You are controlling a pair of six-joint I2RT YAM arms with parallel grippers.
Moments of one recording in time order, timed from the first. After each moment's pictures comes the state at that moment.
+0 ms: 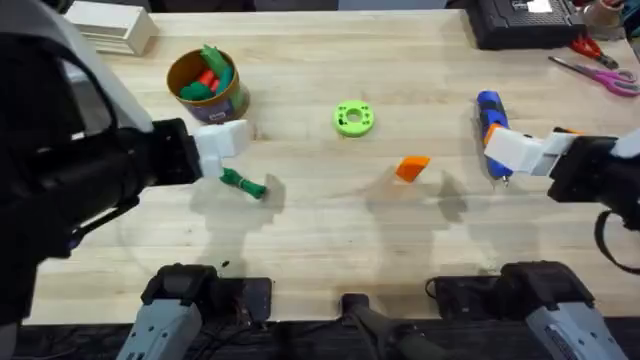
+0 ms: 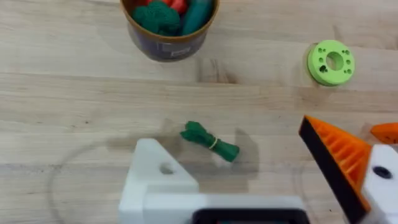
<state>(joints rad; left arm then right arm) -0.01 0.67 0.88 -1.01 0.11 -0.15 0.00 0.47 0.78 -0.96 -0.08 0.13</state>
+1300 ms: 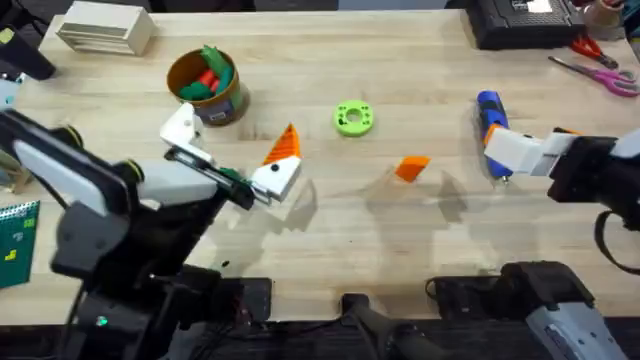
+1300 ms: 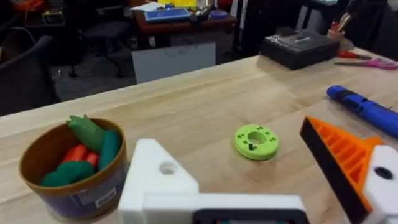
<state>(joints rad) -0.20 0.08 0.17 -0.11 0.29 -0.02 0.00 0.47 0.78 -0.96 -0.08 0.13</state>
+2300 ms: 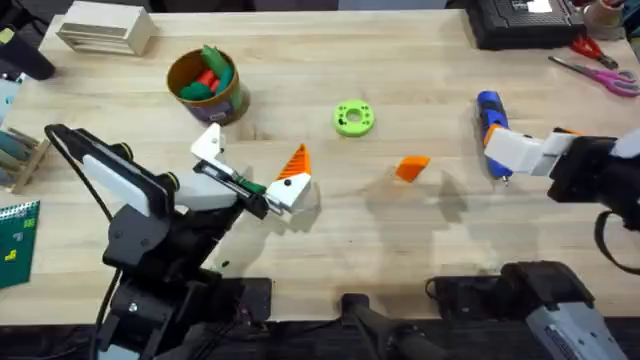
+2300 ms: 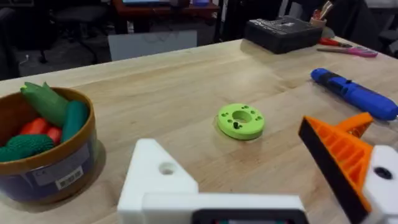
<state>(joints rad) -0.27 0.01 0.01 -0.07 0.29 -0.07 0.00 0.47 0.78 -0.96 -0.08 0.13</state>
